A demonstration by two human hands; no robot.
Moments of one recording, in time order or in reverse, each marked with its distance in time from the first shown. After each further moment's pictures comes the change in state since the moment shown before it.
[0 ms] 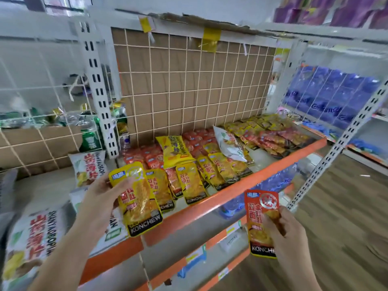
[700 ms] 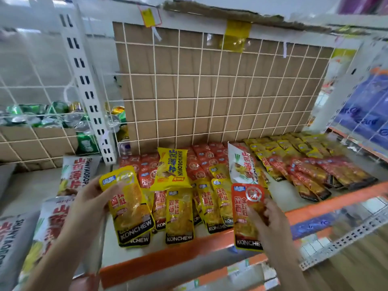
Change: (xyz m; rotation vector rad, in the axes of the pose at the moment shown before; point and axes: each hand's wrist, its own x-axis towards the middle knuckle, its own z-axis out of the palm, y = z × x) left_hand 0.044 -0.016 0.053 -0.010 0.231 0.000; right_hand 0.165 0.014 0.035 0.012 -0.316 -0.062
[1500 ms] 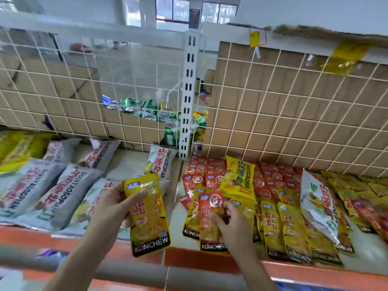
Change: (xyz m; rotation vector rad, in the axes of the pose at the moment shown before) left_hand -0.066 0.015 -0.078 0.040 0.289 0.109; right_hand -0.007 -0.046 0.167 -0.121 -0.453 -0.221
